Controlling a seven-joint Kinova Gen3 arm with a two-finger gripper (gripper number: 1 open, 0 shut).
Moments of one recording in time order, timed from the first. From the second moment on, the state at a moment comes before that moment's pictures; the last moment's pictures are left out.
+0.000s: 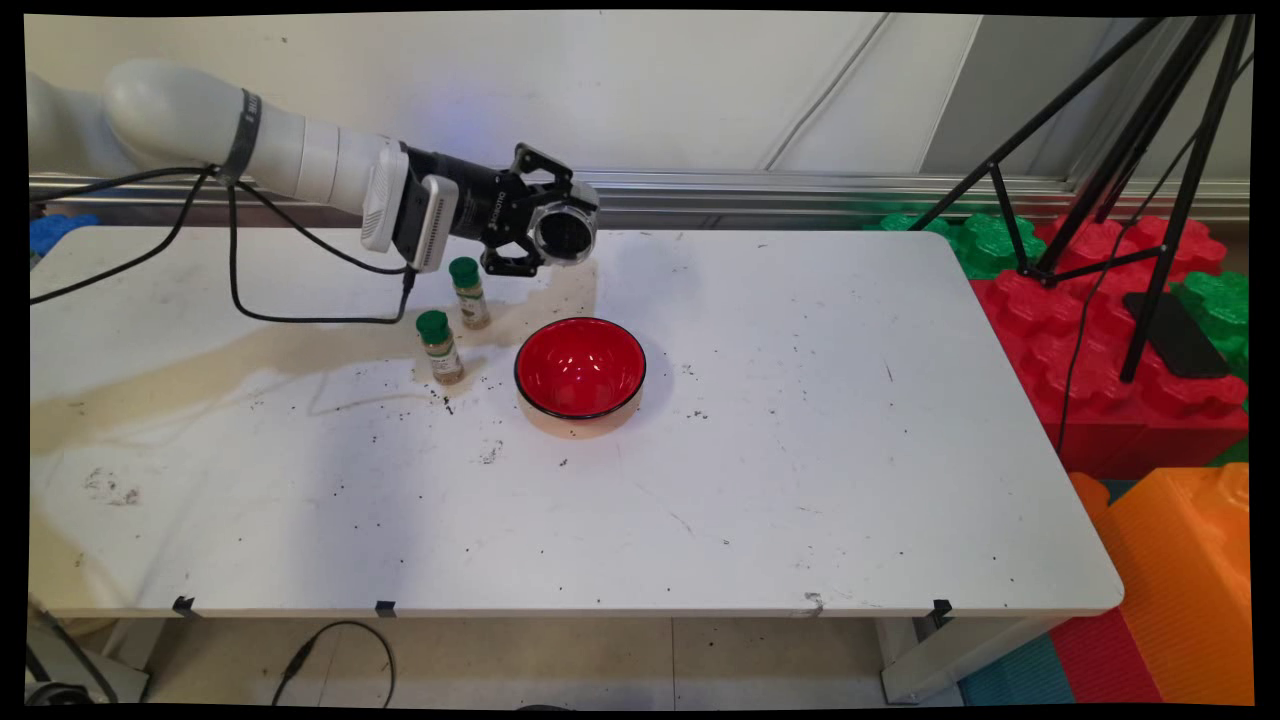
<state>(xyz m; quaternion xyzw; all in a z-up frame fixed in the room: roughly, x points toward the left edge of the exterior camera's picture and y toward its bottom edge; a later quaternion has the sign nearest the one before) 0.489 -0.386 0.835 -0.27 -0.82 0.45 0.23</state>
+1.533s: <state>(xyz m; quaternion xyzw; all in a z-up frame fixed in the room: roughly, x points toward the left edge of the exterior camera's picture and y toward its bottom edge) 0.483 -0.368 0.821 -0.40 -0.76 0.50 0.15</state>
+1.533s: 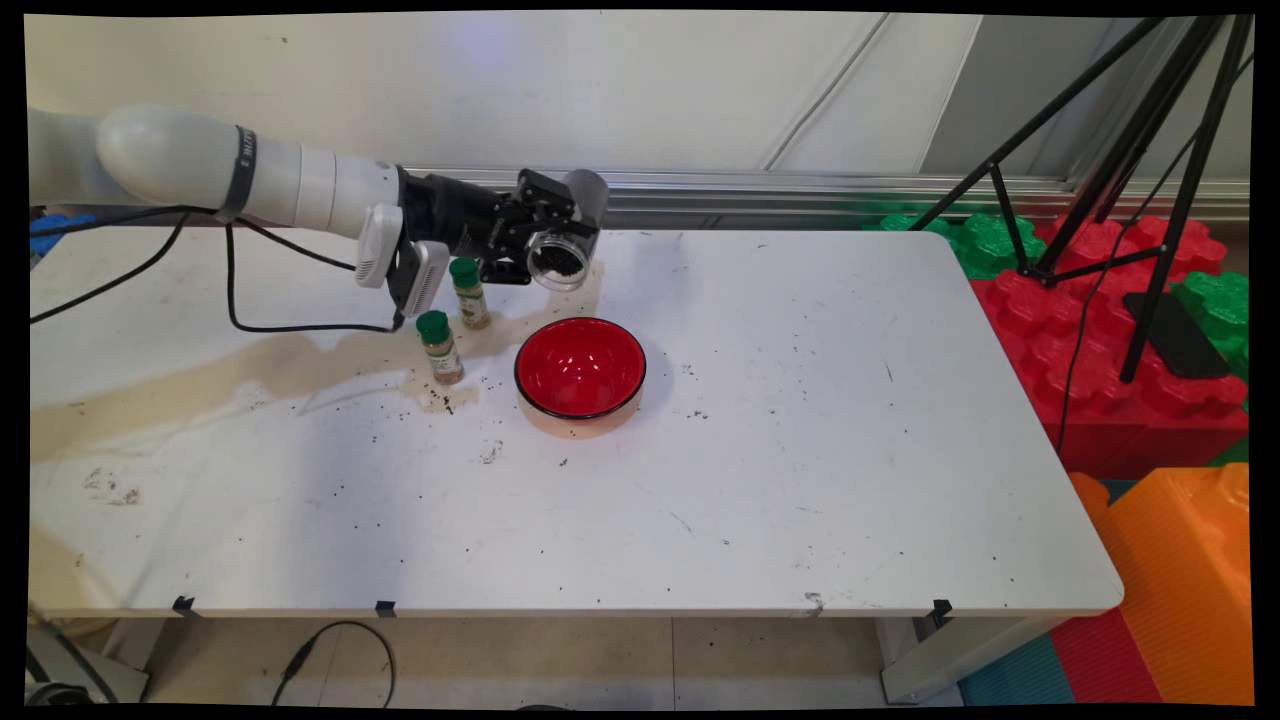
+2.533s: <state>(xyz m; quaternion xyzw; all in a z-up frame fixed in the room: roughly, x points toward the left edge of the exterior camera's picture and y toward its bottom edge) 0.471 -0.367 0.815 -0.43 -0.73 0.52 0.10</state>
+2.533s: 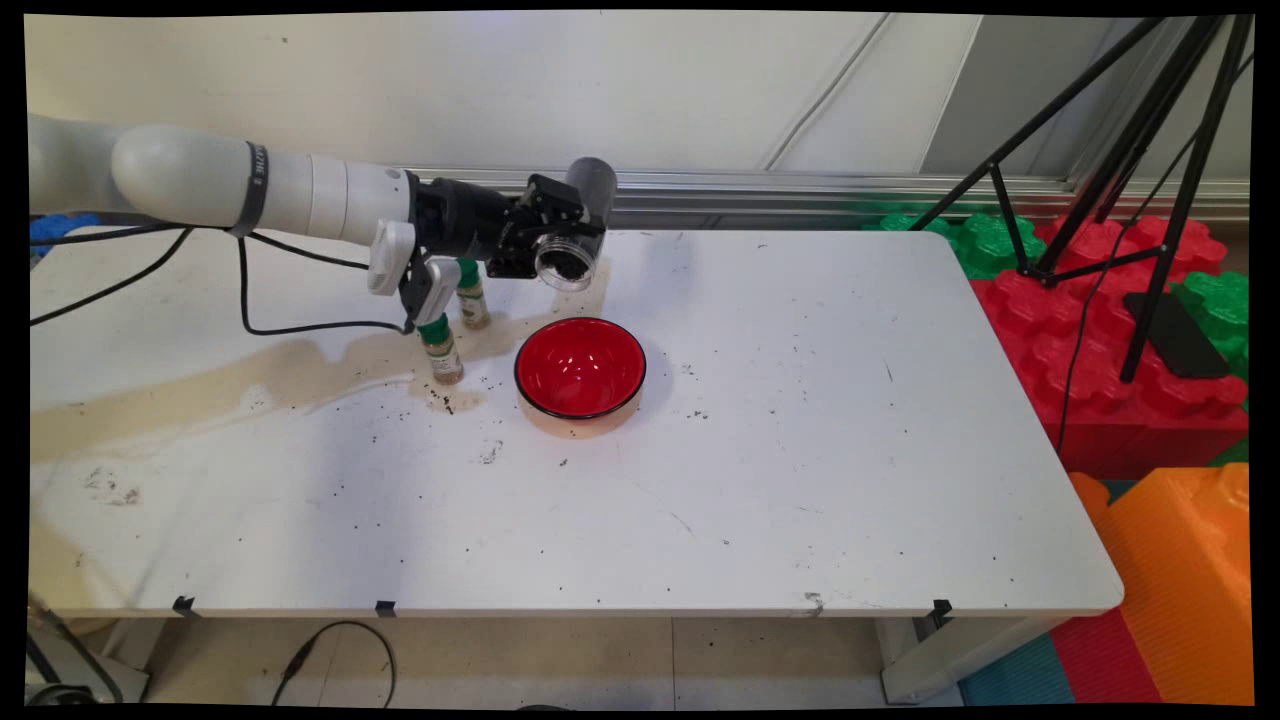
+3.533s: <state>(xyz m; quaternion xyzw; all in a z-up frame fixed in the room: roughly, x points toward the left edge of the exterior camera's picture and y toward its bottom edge) 0.456 -0.363 0.811 -0.46 -0.71 0.53 0.06</state>
